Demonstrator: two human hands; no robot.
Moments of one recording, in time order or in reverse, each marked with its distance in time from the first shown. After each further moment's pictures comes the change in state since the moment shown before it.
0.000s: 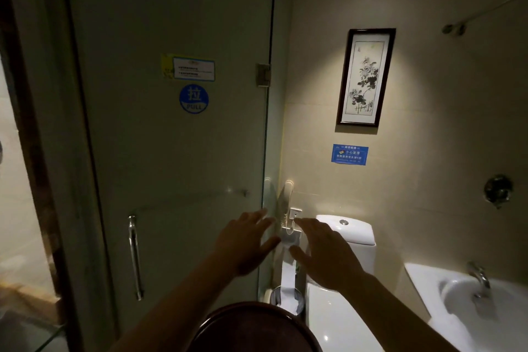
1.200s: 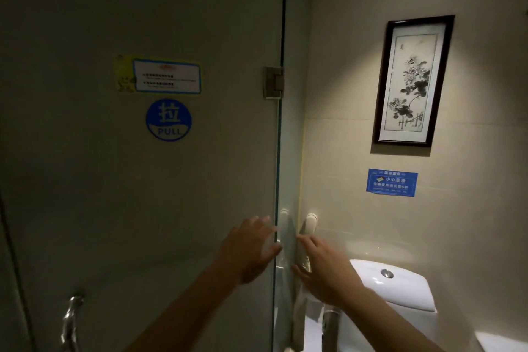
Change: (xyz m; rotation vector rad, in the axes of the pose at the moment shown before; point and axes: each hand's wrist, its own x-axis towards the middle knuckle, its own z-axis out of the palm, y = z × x) left_hand 0.264 -0.124 0.057 -0.004 0.022 -0.067; right_hand 0.284 0.094 0.090 0.068 -0.036 -0.058
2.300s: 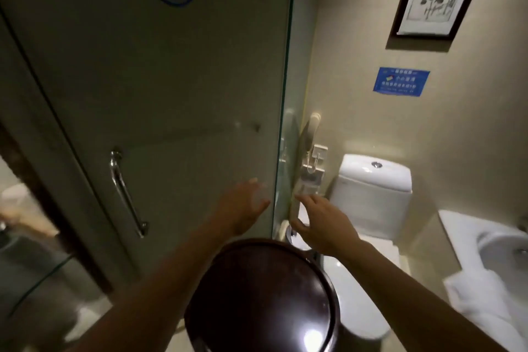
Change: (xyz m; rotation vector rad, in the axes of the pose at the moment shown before) left_hand -0.171 0.018 0.095 -0.147 -0.201 -0.185; right_hand -0.166 -0.019 0.084 0.006 -0.179 0.048
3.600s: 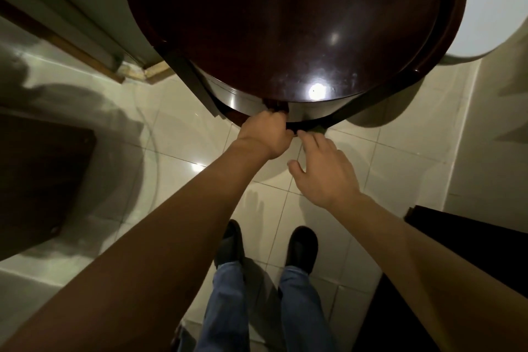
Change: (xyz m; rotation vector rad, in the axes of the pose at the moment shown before) left_hand -0.180 -0.140 0.572 -0.082 -0.588 -0.168; right_hand -0.251 0.042 0.544 0.081 -0.520 0.299
